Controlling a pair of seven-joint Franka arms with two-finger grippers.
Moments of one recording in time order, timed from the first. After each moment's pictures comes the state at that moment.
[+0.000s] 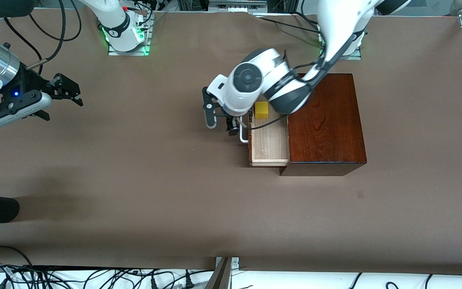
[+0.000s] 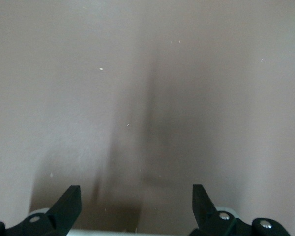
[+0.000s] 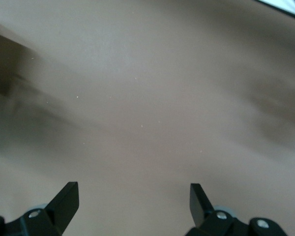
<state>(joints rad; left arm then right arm) -0.37 0.73 -0.55 -1.39 0.17 2.04 0.55 0.25 0.05 -0.13 -1.58 0.10 1.66 -0.28</state>
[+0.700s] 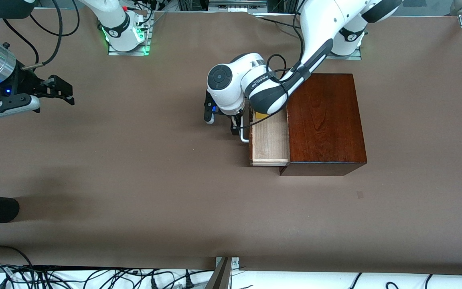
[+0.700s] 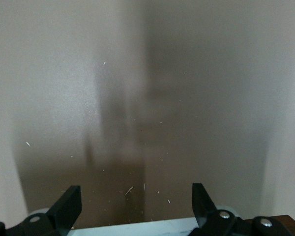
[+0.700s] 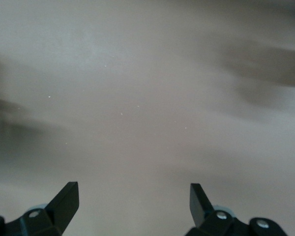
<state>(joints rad) -0.42 0.77 -0.55 -1.38 0.41 1.85 0.57 0.25 0.02 -0.16 -1.65 0.02 1.67 -0.14</state>
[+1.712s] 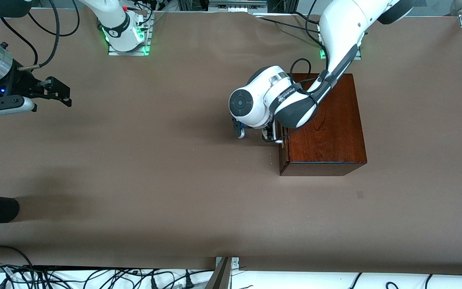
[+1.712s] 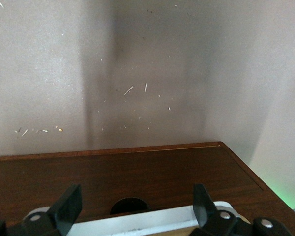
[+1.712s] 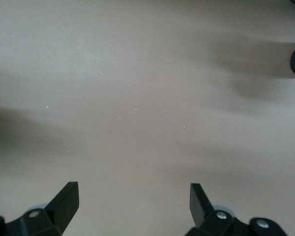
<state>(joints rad) -0.30 0.75 -0.54 -1.38 0.42 1.59 0.61 0.25 0.02 -0.16 -1.63 0.02 1.67 -0.07</state>
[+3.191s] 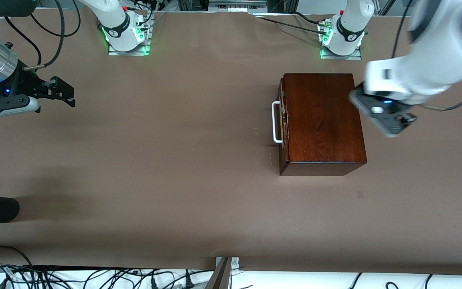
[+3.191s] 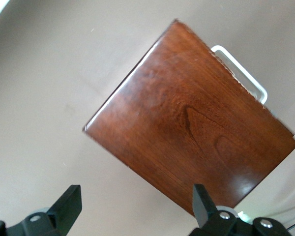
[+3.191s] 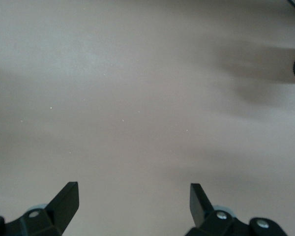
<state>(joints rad) -0.03 0.18 -0.18 -1.41 0.02 1.48 0.50 0.27 0.03 -0.16 -1.63 0.02 1.68 -0.07</state>
